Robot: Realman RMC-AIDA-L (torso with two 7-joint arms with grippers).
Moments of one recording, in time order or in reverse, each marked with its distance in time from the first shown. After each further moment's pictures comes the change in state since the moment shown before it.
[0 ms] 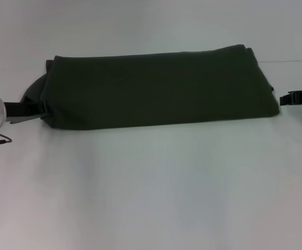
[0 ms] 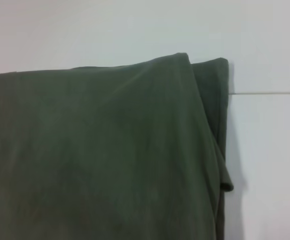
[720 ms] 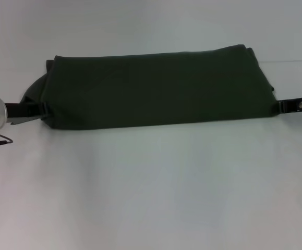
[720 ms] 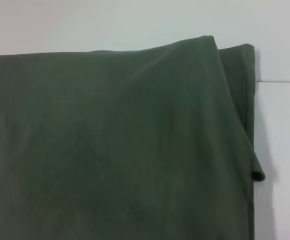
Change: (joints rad) left arm -0.002 0.001 0.001 -0.012 0.000 -0.011 -0.007; right arm 0.013 0.028 0.007 0.065 0.016 0.066 -0.074
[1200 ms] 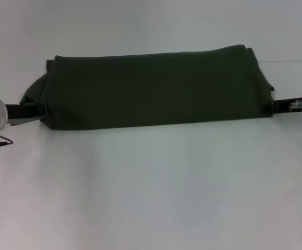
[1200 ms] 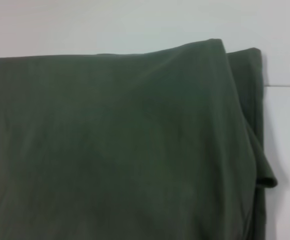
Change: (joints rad) left arm 0.003 -0.007 0.005 -0.002 0.000 -0.021 0.002; right arm 0.014 0.030 -0.008 0.023 -0.003 0.079 0.000
